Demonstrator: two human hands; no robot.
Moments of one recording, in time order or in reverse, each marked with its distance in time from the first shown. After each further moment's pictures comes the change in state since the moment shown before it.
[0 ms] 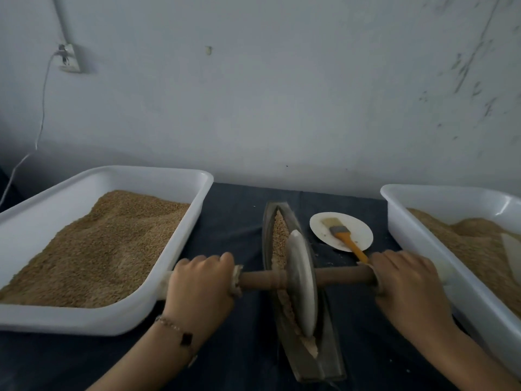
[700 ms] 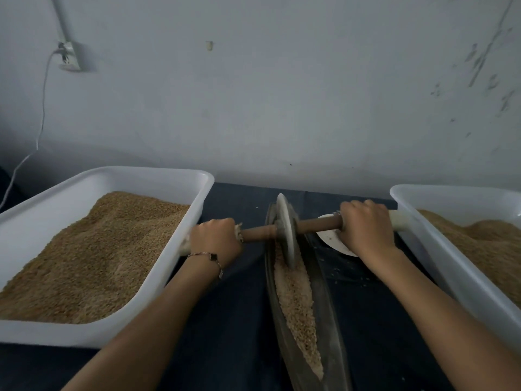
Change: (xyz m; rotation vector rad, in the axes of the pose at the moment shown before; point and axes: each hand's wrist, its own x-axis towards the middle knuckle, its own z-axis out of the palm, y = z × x) left_hand 0.109 -0.012 0.039 -0.122 -0.005 -0.199; right_hand 0.116 0.001 0.075 -0.063 0.034 0.072
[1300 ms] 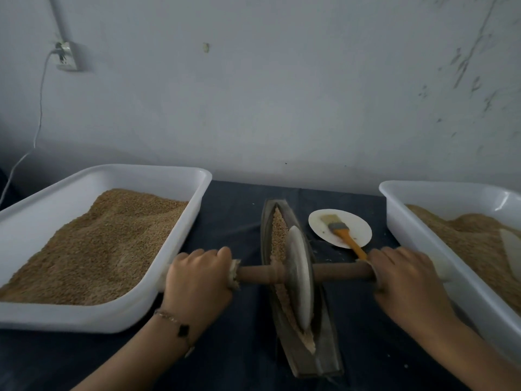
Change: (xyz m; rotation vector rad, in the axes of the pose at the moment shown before) left_hand -0.108 -0.009 -0.031 0.021 0.297 0.359; right_hand -0.112 0.018 -0.073 0.056 -0.049 -0.092
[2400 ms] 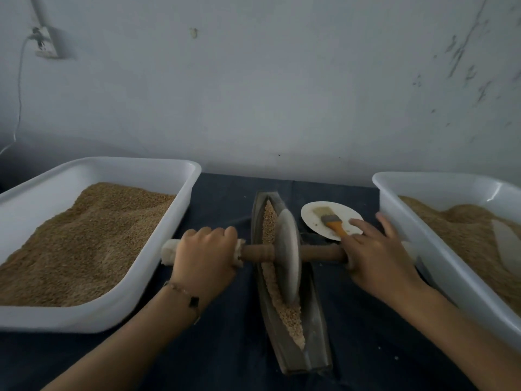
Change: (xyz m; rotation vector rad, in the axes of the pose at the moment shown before) left_hand 0.033 0.006 0.020 0.081 -0.121 -0.011; right_hand 0.030 0.002 0.016 -0.042 -0.134 -0.152
